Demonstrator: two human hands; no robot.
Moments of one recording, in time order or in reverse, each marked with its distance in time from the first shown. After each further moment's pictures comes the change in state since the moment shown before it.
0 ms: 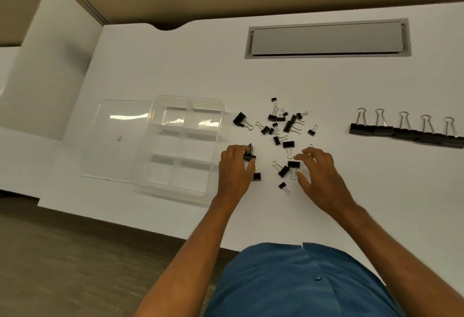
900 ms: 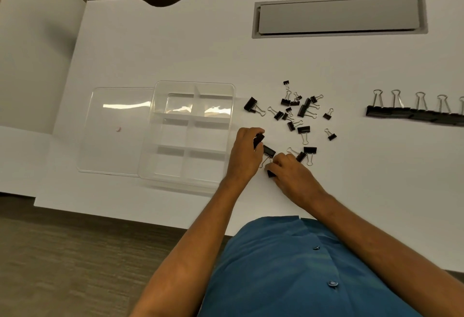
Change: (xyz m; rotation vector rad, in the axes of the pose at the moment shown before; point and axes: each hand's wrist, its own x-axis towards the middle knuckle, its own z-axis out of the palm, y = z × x) left_hand 0.024 -0.015 -0.024 -0.235 -0.152 0.016; right_hand 0.010 -0.068 0.086 -0.271 -0.187 -0.269
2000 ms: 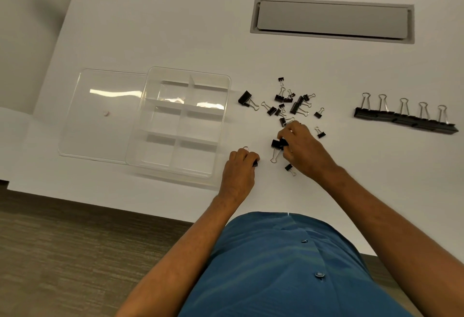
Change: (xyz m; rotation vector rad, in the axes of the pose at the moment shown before) left_hand -0.059 -0.037 0.035 0.369 -0.045 0.115; right_hand 0.018 0.040 -0.059 0.015 0.028 0.116
